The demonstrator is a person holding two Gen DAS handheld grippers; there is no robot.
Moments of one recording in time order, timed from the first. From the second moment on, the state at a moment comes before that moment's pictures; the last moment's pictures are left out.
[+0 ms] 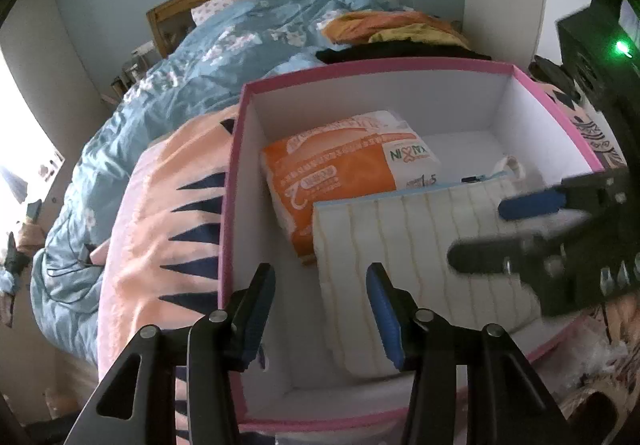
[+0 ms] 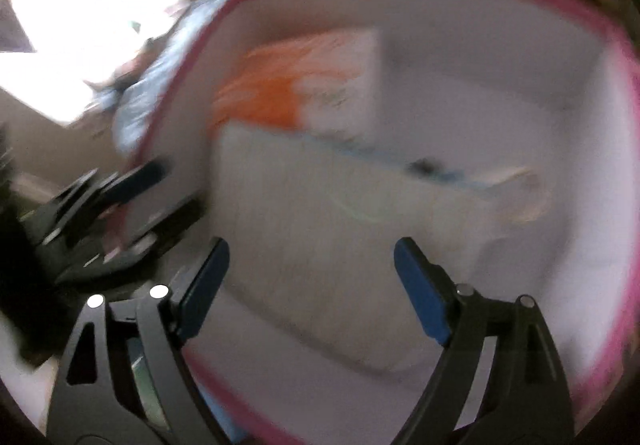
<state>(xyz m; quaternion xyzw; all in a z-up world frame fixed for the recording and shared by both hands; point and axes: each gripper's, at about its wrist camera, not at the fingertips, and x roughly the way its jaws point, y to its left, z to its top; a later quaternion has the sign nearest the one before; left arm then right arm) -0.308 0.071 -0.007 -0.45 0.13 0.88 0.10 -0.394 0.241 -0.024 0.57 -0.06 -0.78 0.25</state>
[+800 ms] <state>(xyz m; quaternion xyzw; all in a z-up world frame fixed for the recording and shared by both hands) -0.294 0.050 0.006 -0.42 0.07 0.90 0.13 -0.411 0.209 -0.045 0.58 0.16 -0.78 0.20</state>
